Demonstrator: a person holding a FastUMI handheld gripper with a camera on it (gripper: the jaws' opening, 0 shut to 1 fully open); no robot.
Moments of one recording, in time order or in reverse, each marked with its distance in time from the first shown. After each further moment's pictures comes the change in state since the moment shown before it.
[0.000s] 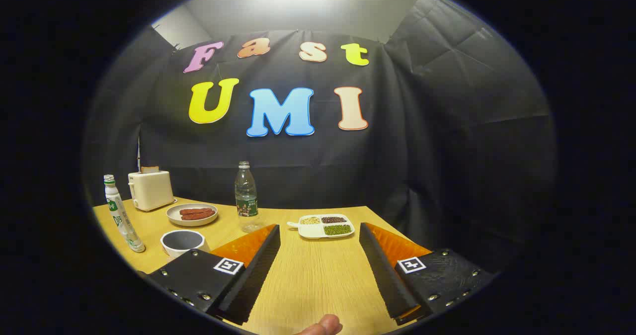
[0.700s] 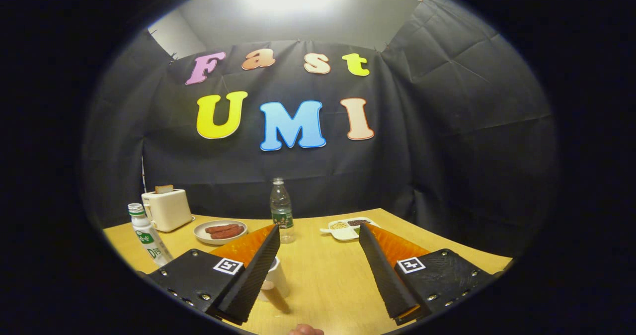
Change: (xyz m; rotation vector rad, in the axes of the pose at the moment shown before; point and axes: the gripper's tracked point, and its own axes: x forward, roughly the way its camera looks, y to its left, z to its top) arm -0.051 0.109 0.026 0.075 -0.041 0.010
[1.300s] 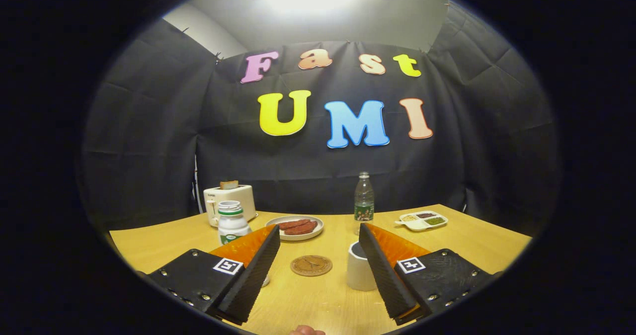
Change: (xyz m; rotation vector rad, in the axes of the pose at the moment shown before) arm -0.041 0.165 -0.023 -0.027 0.003 0.272
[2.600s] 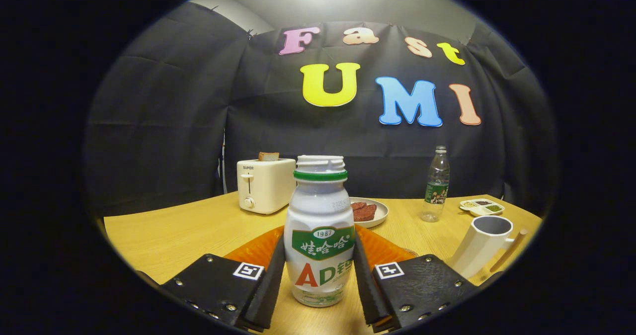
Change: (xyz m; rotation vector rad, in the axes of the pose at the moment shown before) arm 0.079 0.119 -0.071 -0.067 0.098 0.108
